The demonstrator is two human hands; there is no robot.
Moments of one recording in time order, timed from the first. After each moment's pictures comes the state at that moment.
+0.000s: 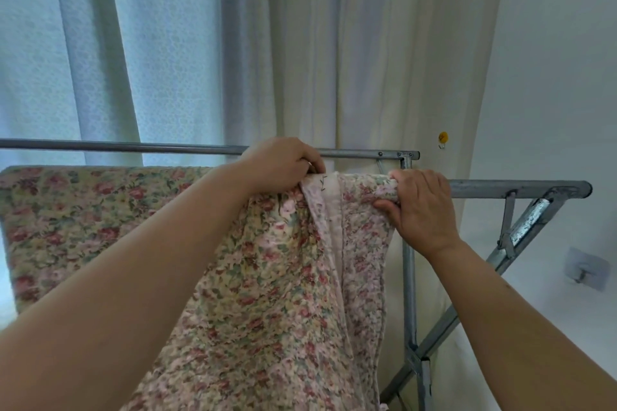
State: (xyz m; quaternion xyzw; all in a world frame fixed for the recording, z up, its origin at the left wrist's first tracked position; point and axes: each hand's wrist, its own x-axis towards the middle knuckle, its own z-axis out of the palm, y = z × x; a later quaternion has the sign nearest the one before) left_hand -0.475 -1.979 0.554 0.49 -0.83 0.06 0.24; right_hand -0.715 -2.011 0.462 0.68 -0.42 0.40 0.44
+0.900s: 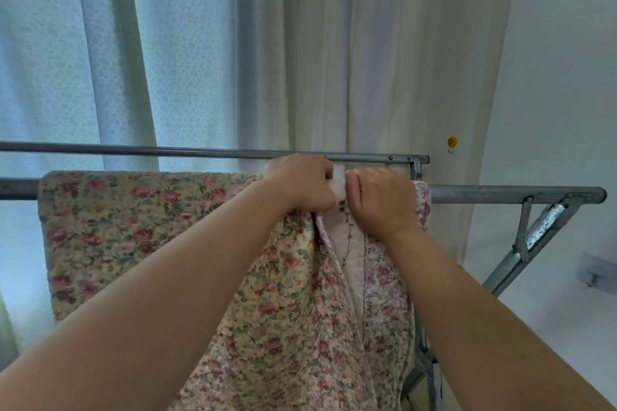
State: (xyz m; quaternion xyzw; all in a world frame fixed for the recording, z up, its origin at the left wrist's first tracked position) left_hand -0.478 -1.967 0.546 0.56 -0.80 0.11 0.19; right_hand -0.621 -1.999 0.492 0.69 -0.43 0.44 0.38
